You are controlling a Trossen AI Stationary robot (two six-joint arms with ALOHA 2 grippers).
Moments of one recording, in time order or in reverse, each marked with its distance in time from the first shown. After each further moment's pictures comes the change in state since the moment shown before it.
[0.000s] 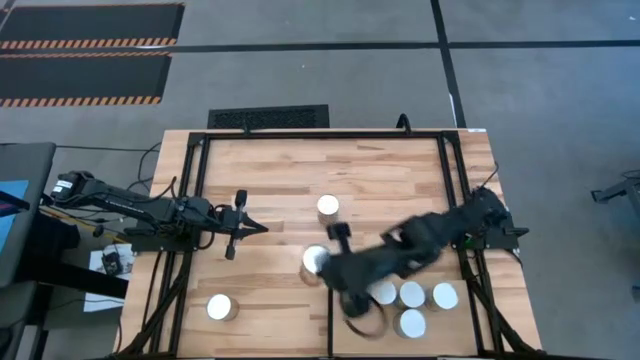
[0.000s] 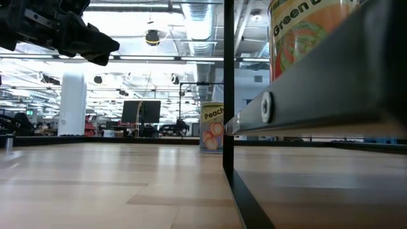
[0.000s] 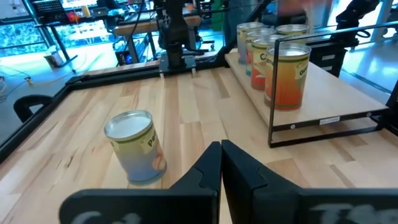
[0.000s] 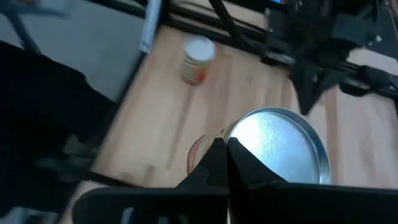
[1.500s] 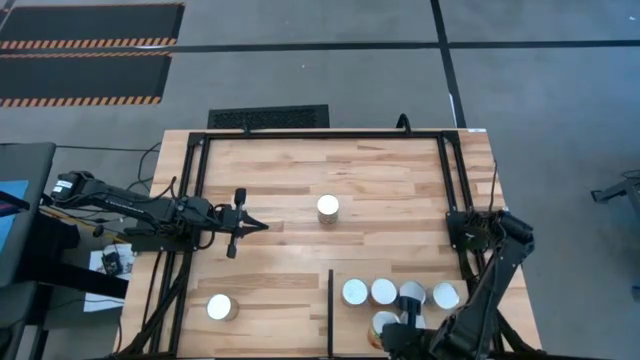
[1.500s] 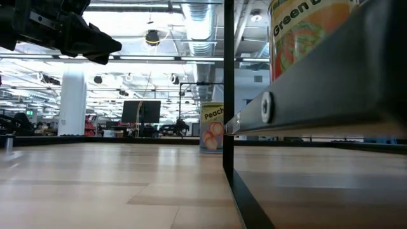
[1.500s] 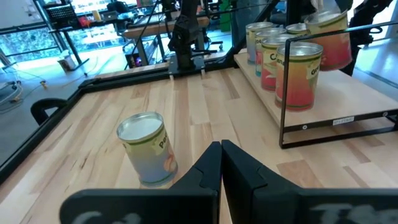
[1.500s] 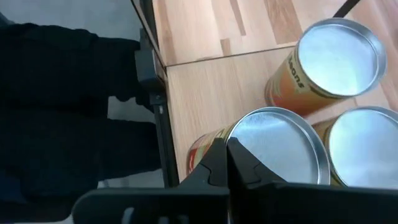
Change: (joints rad) left arm 0.000 0.000 0.000 0.008 -0.036 0.025; right arm 0.481 0.011 -0.398 -0.056 0.233 1.008
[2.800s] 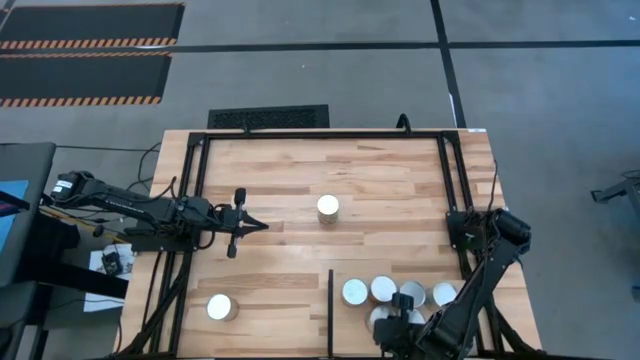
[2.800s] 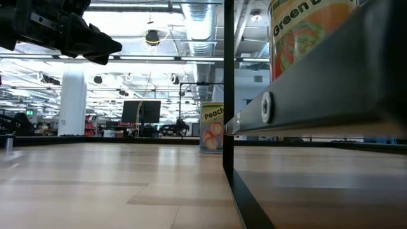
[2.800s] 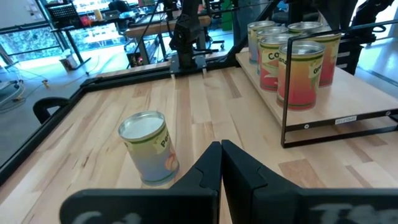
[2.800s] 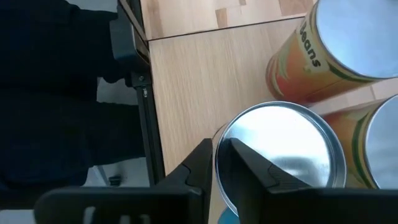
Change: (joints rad) left arm 0.000 0.000 0.000 -0.003 -0.007 0.000; right arm -0.046 -0.001 -0.120 0.080 -0.104 -0.016
